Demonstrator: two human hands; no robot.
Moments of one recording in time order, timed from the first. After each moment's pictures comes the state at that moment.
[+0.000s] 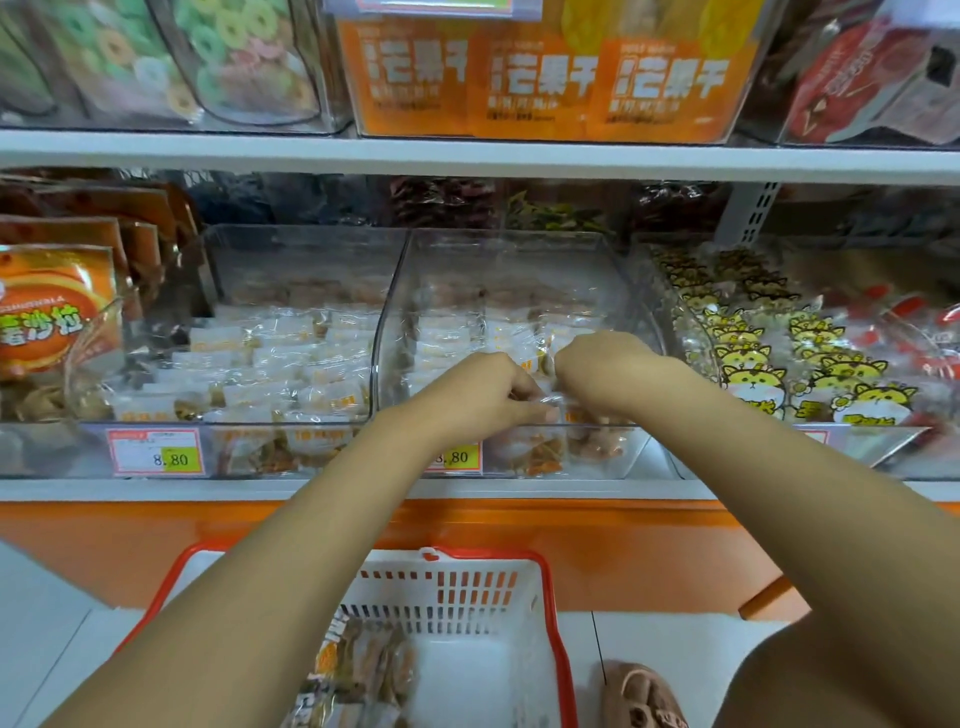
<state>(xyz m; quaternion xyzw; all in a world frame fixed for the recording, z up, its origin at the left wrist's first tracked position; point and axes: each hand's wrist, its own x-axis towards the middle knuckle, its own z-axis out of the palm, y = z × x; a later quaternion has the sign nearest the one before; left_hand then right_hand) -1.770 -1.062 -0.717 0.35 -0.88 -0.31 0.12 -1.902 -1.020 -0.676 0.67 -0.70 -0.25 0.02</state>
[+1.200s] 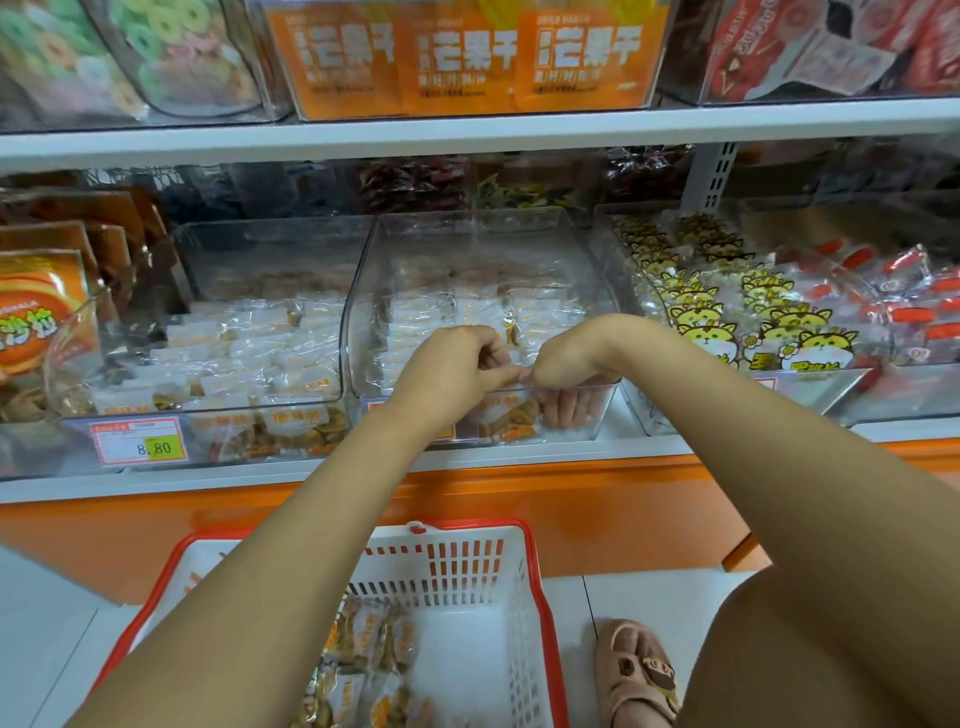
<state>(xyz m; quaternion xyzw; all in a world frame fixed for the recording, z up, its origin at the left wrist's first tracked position) -1.779 -1.048 -0.731 0.39 -0.85 -0.24 0.25 -1.920 -1.012 -0.687 0.52 -0.75 -0.14 -0.40</state>
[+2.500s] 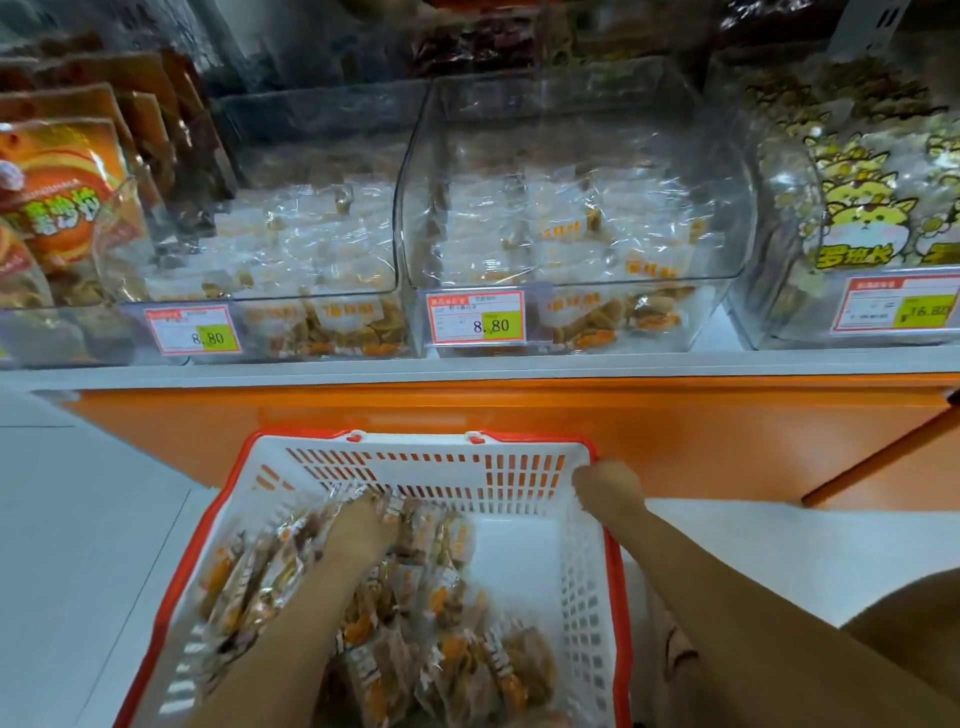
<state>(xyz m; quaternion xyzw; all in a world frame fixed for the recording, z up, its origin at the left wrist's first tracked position) -1.594 -0.989 -0.965 0.72 -0.63 -0.28 -0.07 -1.866 -0.936 -0.936 0.30 -0.85 0.18 -0.40</state>
